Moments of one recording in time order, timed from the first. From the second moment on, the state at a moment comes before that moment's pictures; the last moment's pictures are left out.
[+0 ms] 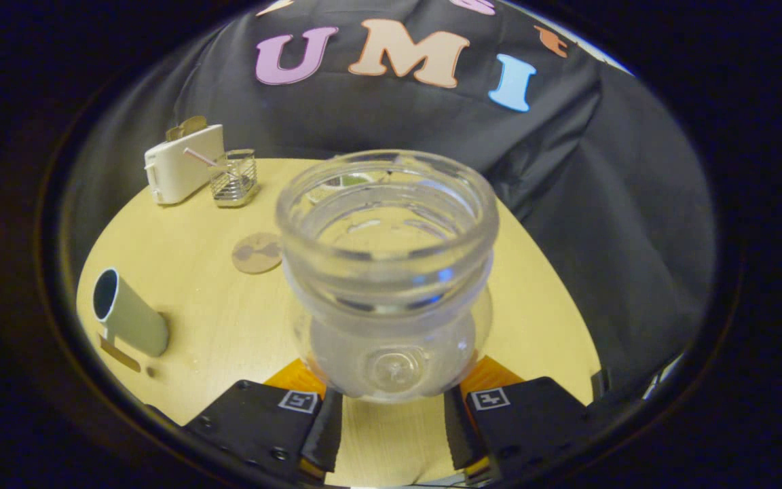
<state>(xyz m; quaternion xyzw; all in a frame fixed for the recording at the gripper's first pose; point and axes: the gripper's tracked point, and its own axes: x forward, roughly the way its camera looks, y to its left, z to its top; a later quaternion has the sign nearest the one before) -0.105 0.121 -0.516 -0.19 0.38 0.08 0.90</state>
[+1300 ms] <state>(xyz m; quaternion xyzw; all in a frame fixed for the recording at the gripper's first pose) -0.094 0.266 -0.385 -0.62 0.03 0.05 0.79</state>
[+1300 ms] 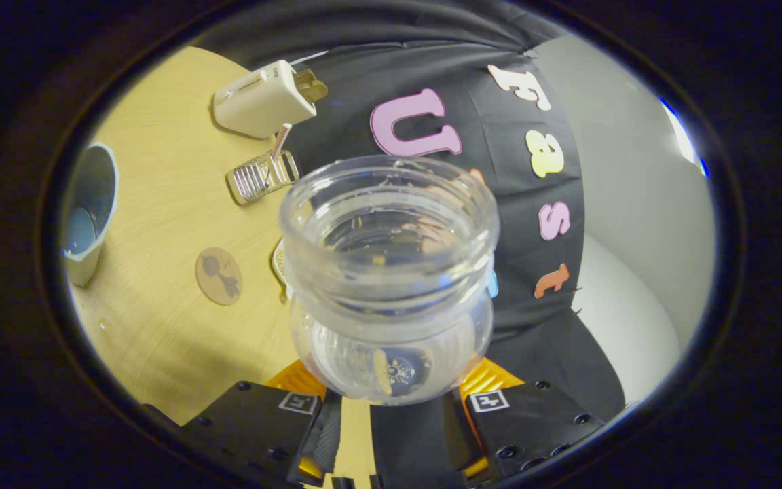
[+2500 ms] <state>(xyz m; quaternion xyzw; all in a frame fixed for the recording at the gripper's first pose) -0.098 0.359 -0.361 -0.73 -0.17 0.07 0.66</state>
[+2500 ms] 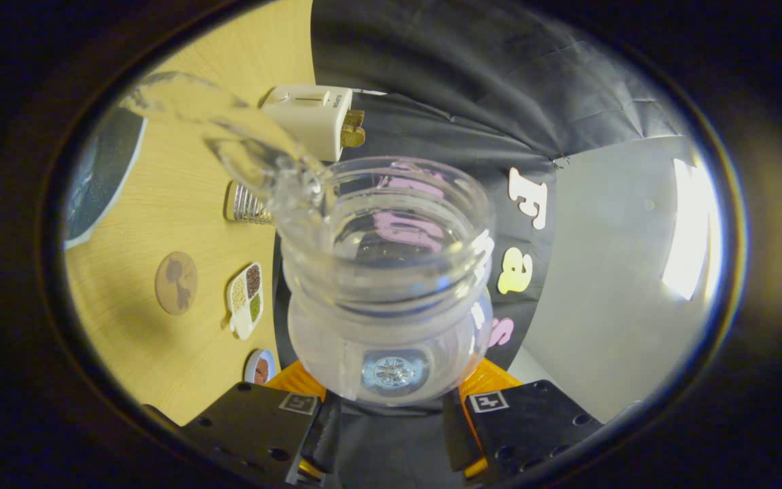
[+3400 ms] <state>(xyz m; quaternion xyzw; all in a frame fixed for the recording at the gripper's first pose) -0.096 0.375 -0.341 -0.75 -0.24 0.07 0.61</state>
